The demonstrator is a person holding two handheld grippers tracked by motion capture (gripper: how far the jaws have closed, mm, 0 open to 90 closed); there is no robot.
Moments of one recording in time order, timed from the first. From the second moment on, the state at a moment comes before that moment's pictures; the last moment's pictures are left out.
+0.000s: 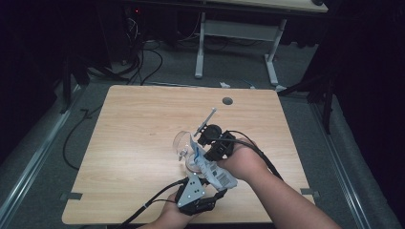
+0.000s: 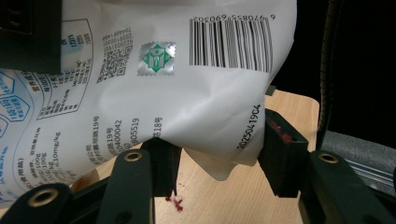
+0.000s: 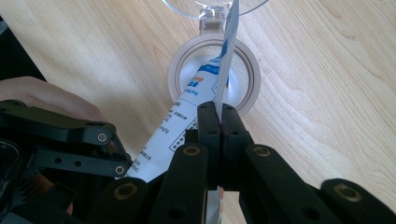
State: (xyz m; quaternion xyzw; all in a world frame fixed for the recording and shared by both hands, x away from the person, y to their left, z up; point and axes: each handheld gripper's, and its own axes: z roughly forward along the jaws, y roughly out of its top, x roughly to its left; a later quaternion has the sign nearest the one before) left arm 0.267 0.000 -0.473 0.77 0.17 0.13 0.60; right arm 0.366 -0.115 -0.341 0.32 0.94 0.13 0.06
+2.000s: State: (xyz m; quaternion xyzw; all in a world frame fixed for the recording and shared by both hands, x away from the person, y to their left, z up) left arm 0.266 0.003 -0.467 0.76 0.17 0.12 0.61; right arm 0.367 -0.114 -0.338 0.31 0.94 0.13 0.06
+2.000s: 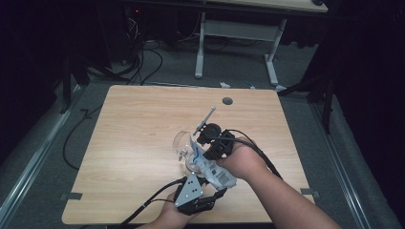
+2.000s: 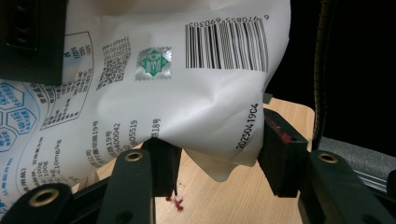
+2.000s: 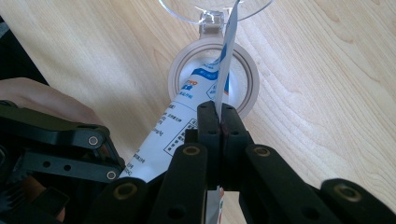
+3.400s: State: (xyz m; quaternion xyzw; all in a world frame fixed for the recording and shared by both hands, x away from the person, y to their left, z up) left arm 0.268 0.003 -0.466 0.76 0.17 0.12 0.61; right arm 0.369 -0.113 -0.339 0.32 0.94 0.13 0.06
